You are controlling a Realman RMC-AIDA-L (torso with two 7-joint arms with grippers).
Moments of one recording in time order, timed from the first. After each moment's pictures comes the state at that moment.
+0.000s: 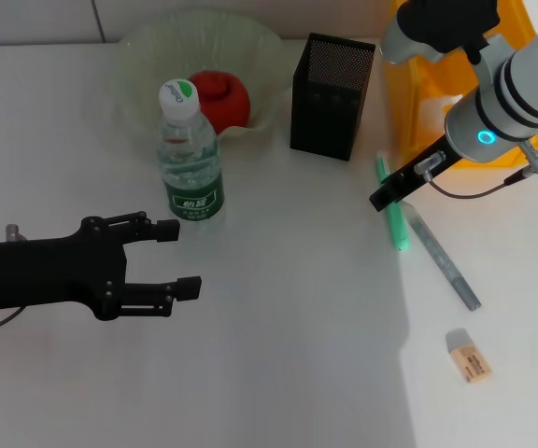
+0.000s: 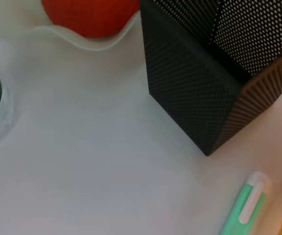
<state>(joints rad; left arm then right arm) -0.35 -1.98 1.05 0.67 1.71 1.61 -1.31 0.86 2.09 -1.37 -0.84 -2.66 -1.18 2.71</state>
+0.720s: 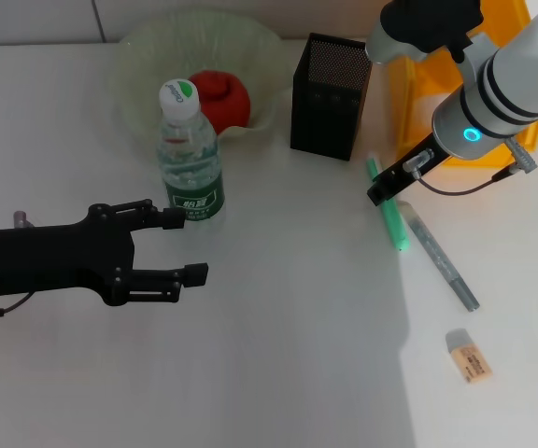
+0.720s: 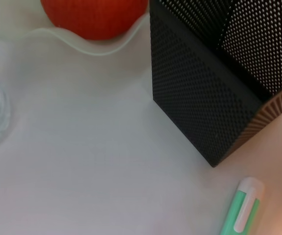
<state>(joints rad) -0.38 -1.99 1.05 0.67 1.72 1.58 -1.31 0.91 2.09 -1.38 -0.75 -2.66 -1.14 2.71</state>
